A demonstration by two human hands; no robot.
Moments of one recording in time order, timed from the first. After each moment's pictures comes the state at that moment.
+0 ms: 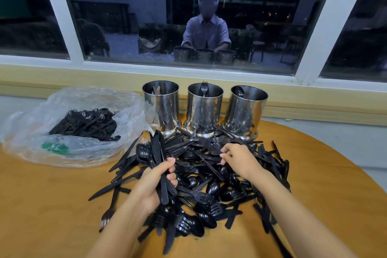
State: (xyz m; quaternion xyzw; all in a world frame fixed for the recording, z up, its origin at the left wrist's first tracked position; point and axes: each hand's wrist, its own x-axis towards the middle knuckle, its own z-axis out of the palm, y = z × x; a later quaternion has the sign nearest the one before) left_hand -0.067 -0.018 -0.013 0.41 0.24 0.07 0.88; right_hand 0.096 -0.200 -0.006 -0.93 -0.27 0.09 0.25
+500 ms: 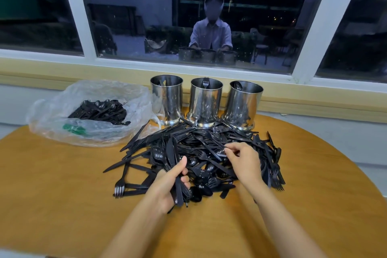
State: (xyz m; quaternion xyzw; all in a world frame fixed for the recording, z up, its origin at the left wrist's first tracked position) left_hand -0.120 -0.077 -0.018 0.41 0.26 0.06 0.87; right_hand 0.004 -0.231 -0.003 -0.89 -0.18 -0.07 0.40
